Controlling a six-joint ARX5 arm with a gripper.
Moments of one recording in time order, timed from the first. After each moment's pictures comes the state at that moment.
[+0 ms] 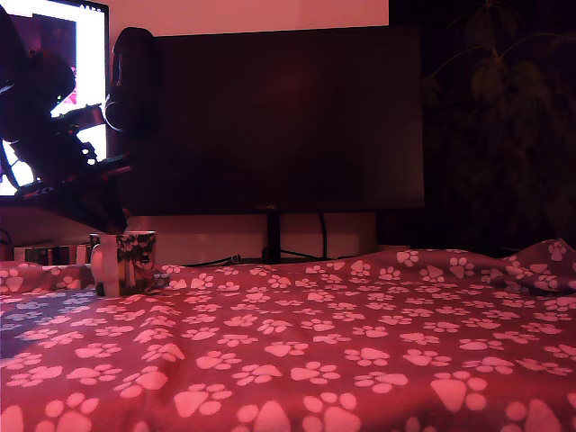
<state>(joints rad) -0.06 1.91 1.41 -0.33 0.31 0.07</state>
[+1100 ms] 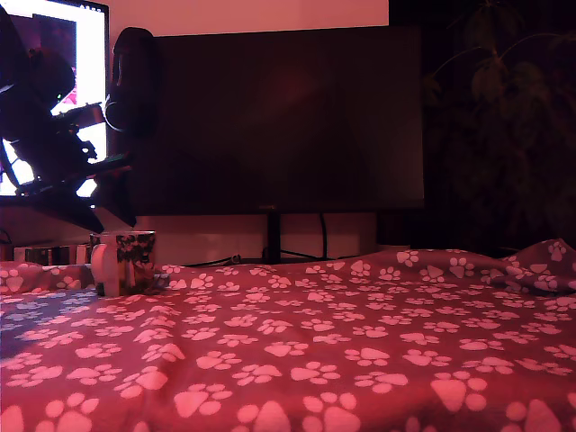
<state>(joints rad) -0.06 1.91 1.41 -0.33 0.31 0.07</state>
